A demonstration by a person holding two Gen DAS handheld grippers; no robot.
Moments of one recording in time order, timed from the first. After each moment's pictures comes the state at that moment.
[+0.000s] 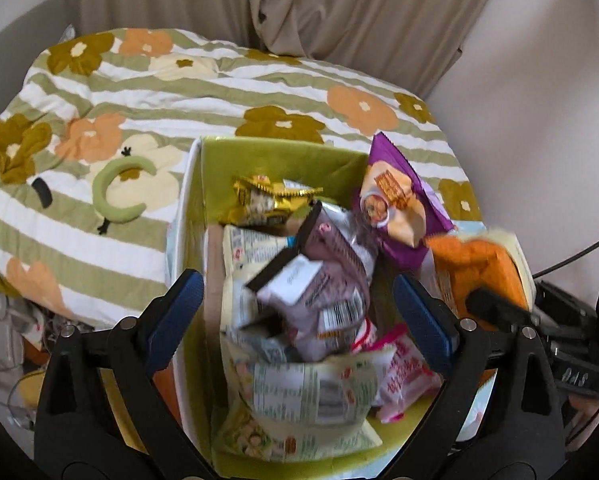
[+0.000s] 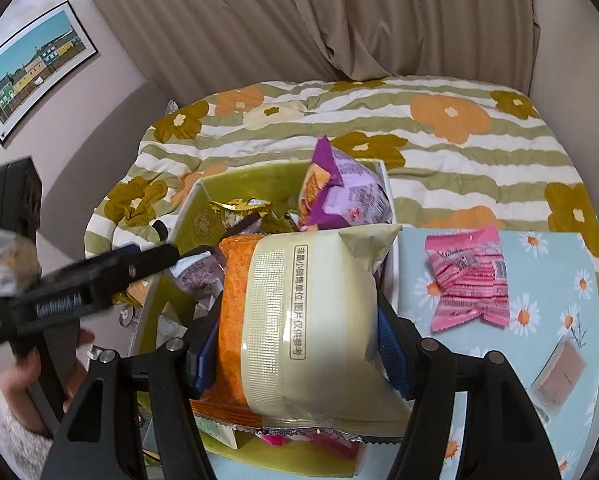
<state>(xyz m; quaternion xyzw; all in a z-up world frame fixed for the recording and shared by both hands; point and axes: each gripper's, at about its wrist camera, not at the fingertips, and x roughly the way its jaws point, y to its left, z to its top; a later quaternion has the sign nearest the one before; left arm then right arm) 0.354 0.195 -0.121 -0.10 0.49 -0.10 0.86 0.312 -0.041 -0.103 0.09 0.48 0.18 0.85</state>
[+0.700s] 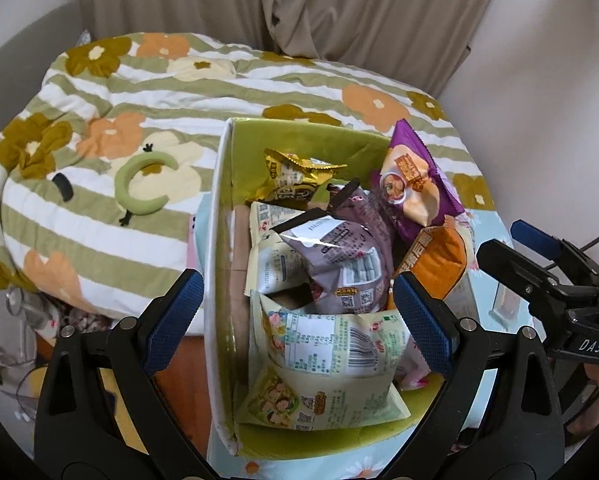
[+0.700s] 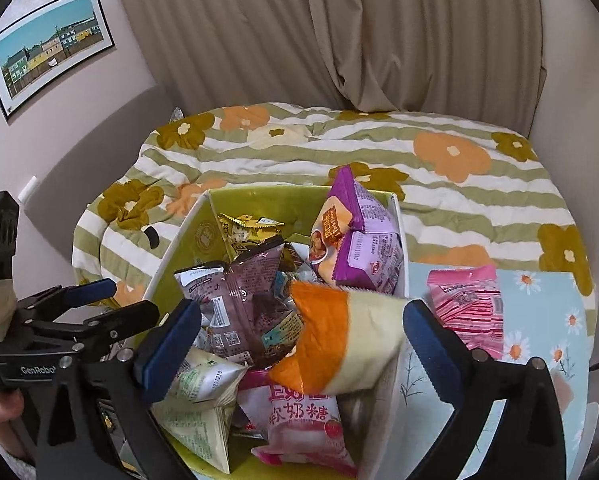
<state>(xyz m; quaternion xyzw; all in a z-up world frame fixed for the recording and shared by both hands) 0.317 0.201 -0.122 -0.07 0.48 -0.08 0.87 0.305 -0.020 -0.100 0.04 0.43 0.18 0.89</state>
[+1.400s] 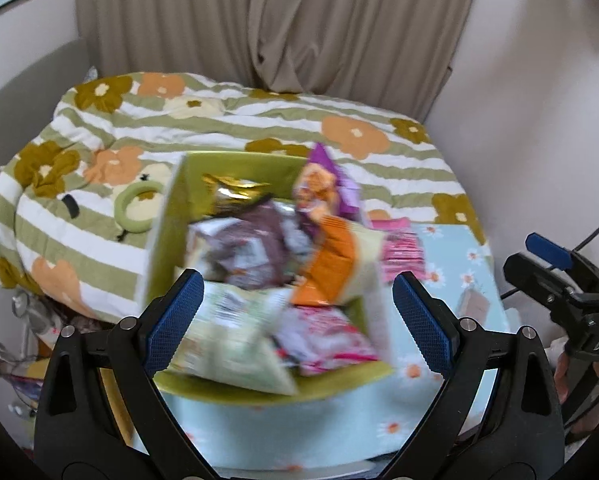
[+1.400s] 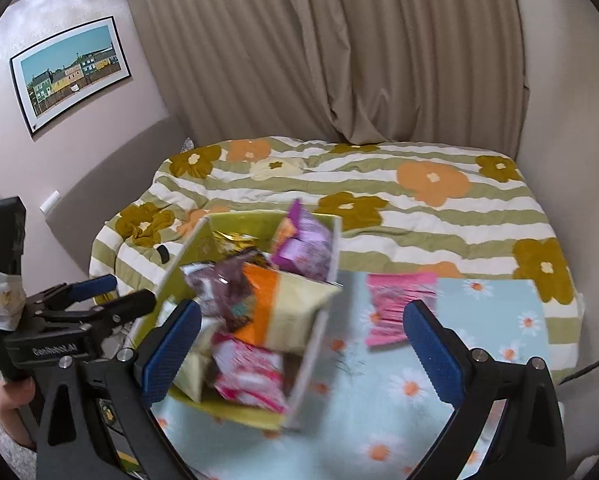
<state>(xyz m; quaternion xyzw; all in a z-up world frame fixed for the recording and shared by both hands) 0.247 0.099 -0.064 -0.07 0.43 -0.06 0.90 0.238 -0.125 -0.053 0.05 0.37 0.19 0.91</state>
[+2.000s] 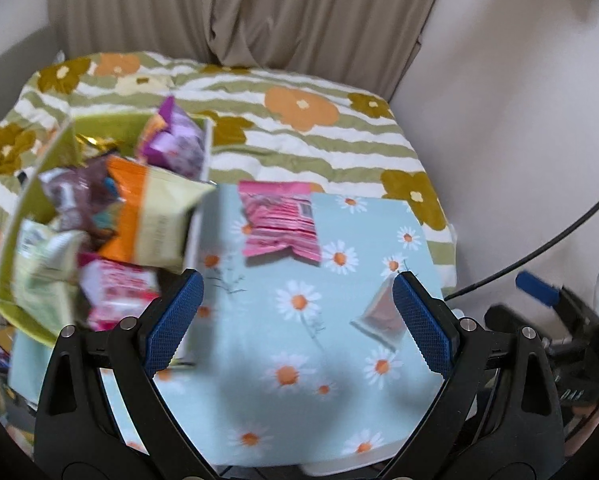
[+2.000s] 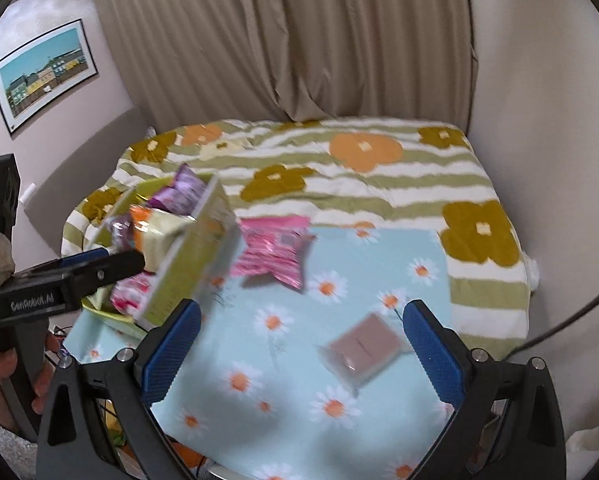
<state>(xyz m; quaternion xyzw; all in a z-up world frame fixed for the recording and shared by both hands) 0.248 -0.095 -0.109 -0.09 0.46 -0.09 0.88 0.202 -0.307 -0.099 0.05 0.41 0.15 0.90</state>
